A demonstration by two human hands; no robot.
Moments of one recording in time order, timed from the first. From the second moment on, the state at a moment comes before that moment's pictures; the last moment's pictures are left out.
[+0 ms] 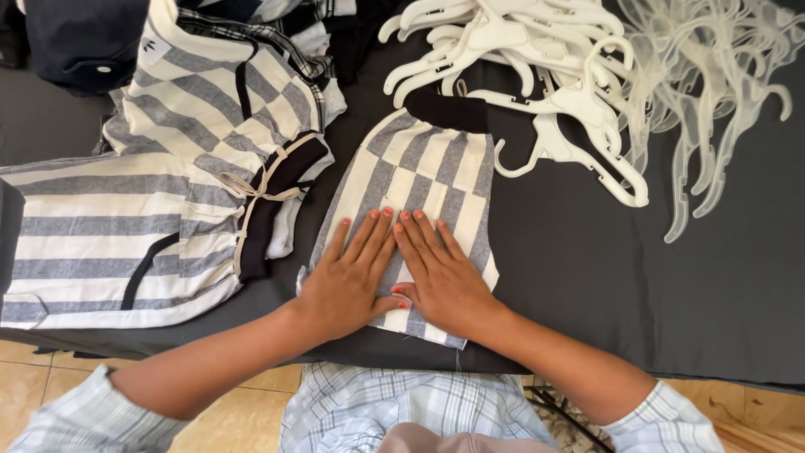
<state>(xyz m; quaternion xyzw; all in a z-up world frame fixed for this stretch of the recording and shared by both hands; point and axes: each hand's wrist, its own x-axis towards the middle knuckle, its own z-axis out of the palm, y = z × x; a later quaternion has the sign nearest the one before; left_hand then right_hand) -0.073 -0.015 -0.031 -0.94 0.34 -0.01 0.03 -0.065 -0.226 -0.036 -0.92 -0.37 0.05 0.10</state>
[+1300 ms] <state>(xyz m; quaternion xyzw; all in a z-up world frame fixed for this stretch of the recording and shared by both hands) -0.042 -0.013 -0.034 -0.94 0.35 0.00 0.02 -0.048 -0.233 -0.045 -0.96 -0.27 -0.04 0.08</state>
